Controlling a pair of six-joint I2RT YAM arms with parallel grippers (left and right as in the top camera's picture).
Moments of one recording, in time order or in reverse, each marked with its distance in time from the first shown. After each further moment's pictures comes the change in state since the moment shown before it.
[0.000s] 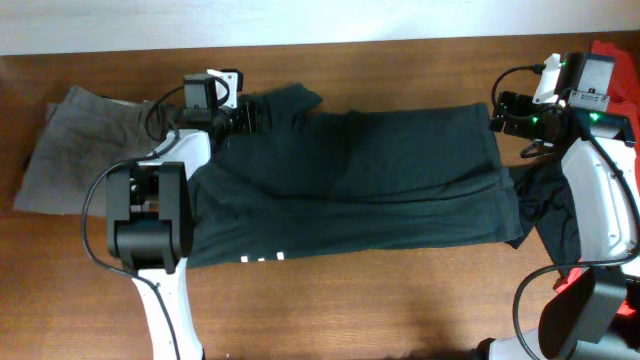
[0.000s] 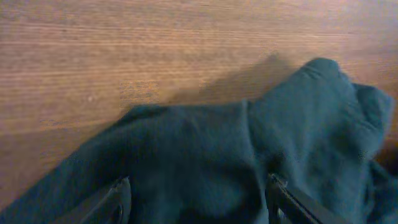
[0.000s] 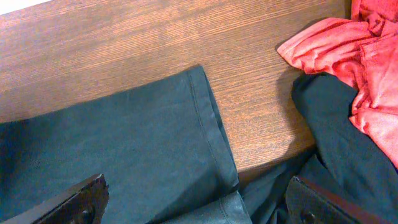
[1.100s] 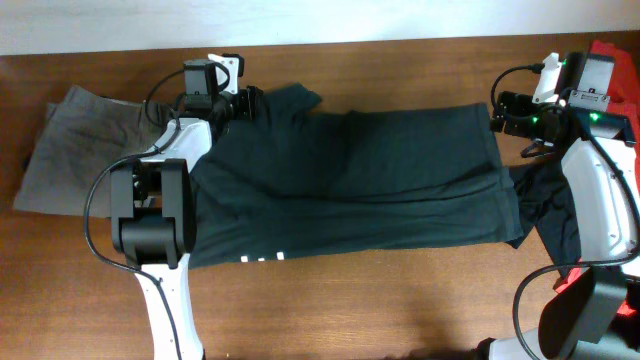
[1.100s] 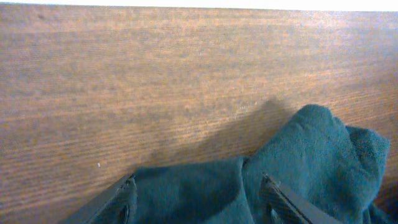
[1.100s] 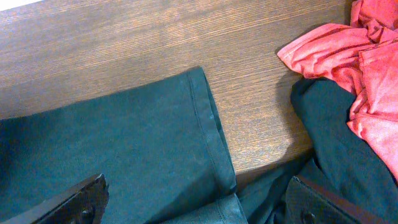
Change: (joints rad) left arm -0.006 0.046 0.128 -0.020 -0.012 0.030; right arm 0.000 0.000 0.000 0.006 0.000 -0.022
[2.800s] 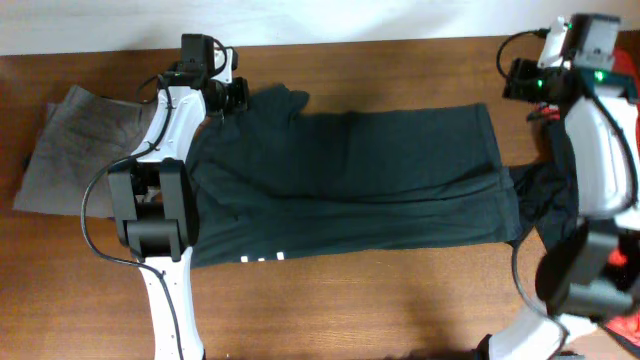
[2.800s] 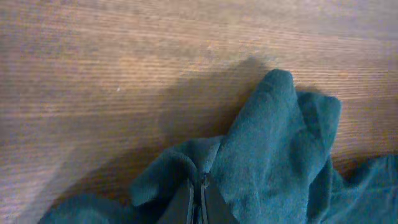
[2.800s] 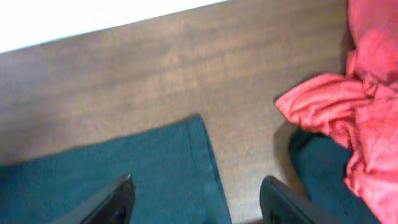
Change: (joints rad) left arm 0.004 0.068 0.377 -0.649 -0.050 -0.099; right arm 0.000 0.268 0.374 -0.100 -0.001 -0.008
